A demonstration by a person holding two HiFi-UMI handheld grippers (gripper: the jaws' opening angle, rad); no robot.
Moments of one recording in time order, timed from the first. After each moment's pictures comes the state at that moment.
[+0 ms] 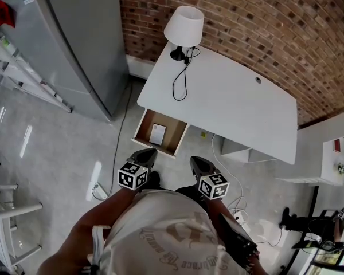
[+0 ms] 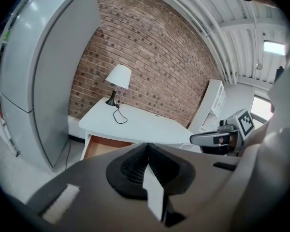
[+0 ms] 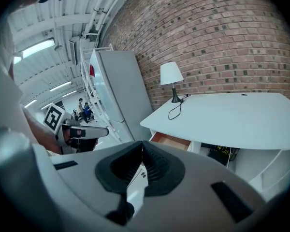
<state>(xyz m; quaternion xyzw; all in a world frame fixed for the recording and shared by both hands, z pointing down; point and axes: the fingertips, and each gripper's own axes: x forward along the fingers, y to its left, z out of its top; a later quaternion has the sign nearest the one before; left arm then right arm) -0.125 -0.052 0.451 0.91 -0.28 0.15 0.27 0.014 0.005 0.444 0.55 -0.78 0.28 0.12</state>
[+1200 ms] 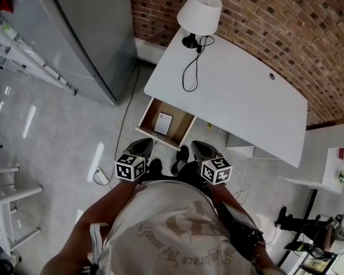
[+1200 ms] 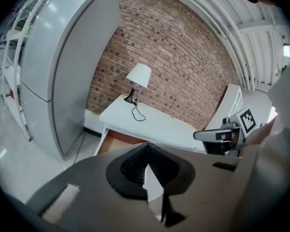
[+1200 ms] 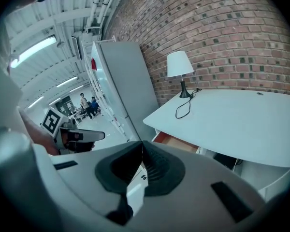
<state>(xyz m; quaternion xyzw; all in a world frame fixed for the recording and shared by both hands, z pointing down) -0.158 -0.085 0.486 0.87 -0.35 0.15 0.32 0.005 -0.054 0.466 0.50 -0.80 0.29 0.15</state>
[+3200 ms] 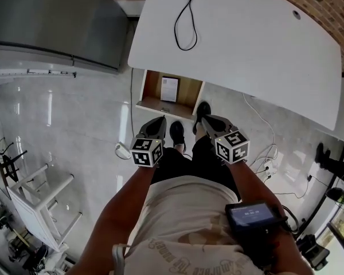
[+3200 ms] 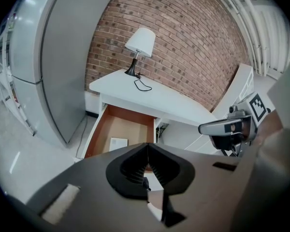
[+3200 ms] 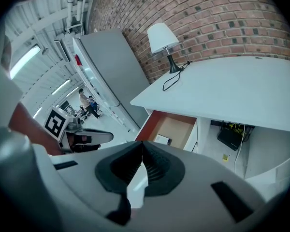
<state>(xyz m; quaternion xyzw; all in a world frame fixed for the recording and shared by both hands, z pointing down) -0.103 -0.104 0.601 0.84 -0.34 0.27 0.34 0.037 -0.068 0.576 0.47 -0.77 0.39 0.16</state>
